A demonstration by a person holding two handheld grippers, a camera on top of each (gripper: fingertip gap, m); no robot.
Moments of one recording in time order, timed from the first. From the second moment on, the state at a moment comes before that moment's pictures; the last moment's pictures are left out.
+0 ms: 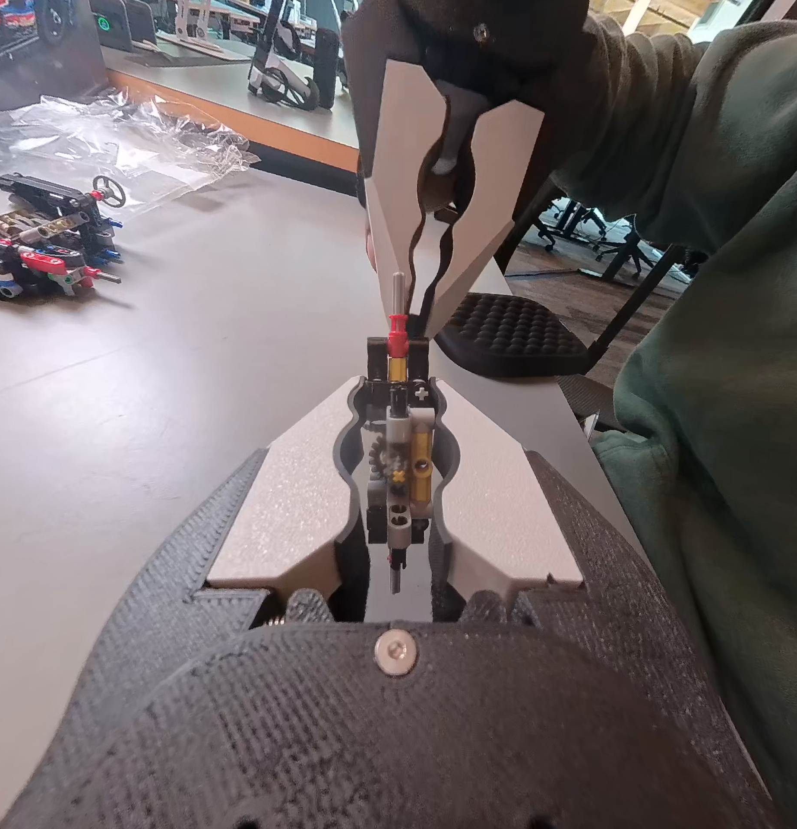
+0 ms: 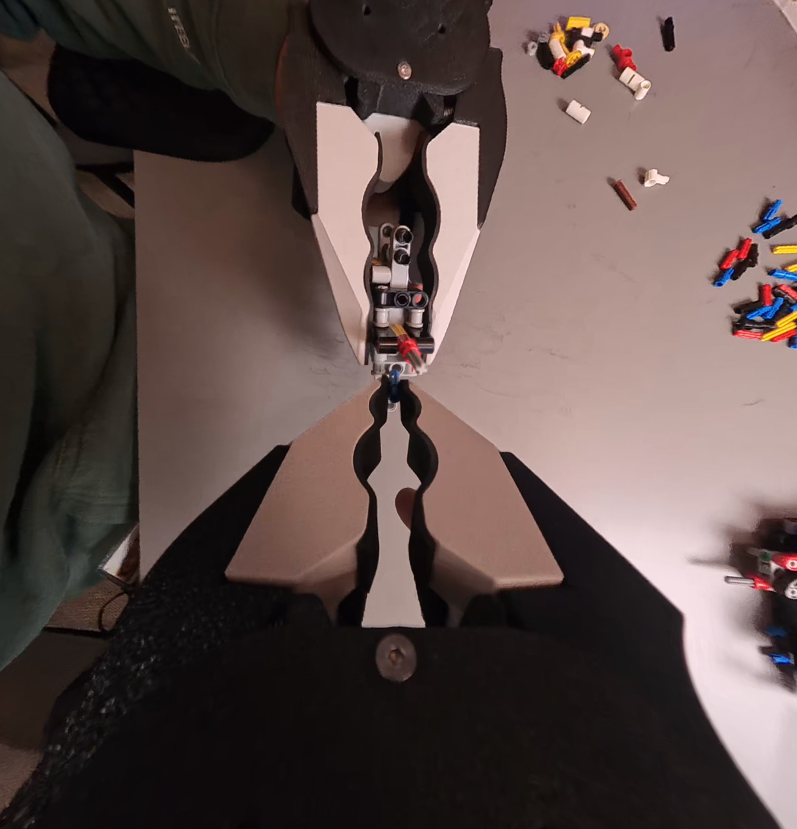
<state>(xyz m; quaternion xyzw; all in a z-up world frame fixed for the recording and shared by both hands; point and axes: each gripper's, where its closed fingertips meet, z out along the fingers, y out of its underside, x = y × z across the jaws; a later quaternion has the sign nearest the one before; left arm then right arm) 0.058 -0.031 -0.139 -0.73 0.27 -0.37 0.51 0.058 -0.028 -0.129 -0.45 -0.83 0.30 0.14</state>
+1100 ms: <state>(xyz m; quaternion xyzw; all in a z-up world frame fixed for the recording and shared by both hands) 0.063 -0.040 -0.103 -0.66 0.22 -0.48 0.54 0.061 -0.040 -0.108 -0.47 -0.77 0.42 0.11</state>
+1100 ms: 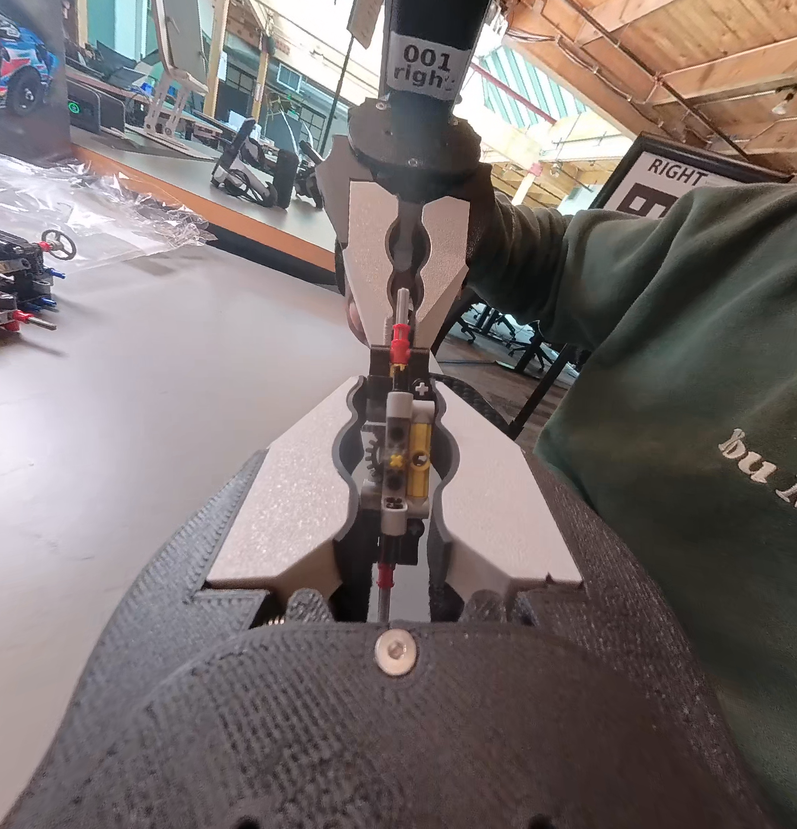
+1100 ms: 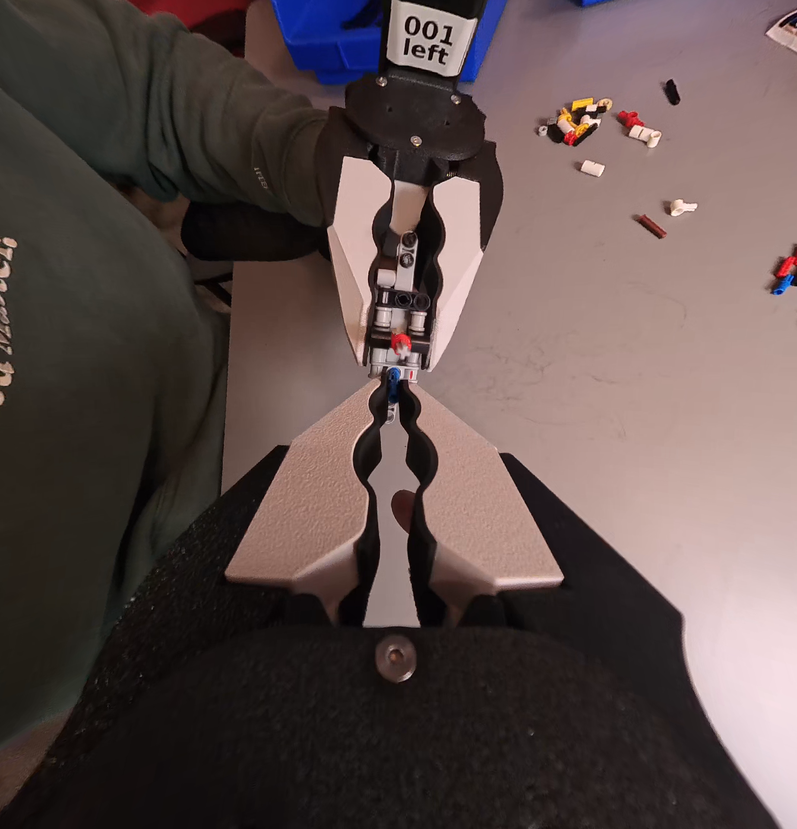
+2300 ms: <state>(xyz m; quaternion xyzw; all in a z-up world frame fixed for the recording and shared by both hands) 0.058 -0.045 -0.071 -0.60 0.20 -0.52 0.58 0.052 -0.051 -0.086 -0.47 -0.70 0.50 0.18</state>
